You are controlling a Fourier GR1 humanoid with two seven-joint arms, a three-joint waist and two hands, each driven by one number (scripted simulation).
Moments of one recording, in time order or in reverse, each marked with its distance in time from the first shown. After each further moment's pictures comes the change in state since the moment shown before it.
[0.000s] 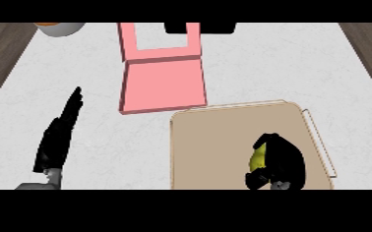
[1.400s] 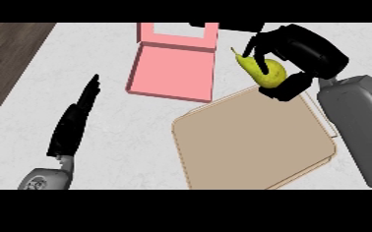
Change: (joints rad) left arm -0.095 -0.030 -0.039 -0.013 -0.020 -0.064 0.019; right arm -0.728 -0.356 -0.187 0.350 -0.446 0.172 -1.351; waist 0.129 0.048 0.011
